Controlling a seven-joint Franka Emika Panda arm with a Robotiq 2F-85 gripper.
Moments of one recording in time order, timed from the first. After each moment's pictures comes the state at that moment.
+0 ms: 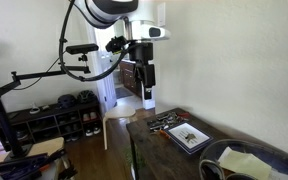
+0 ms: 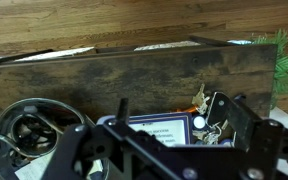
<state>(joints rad) -0.03 -0.18 0.06 -2.38 -0.06 2.18 0.17</state>
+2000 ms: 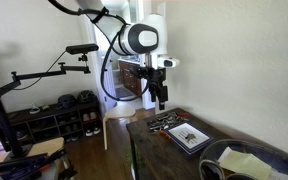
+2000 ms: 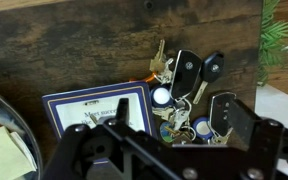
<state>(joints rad) 0.09 0.23 0.07 -2.14 -0.05 2.38 0.32</state>
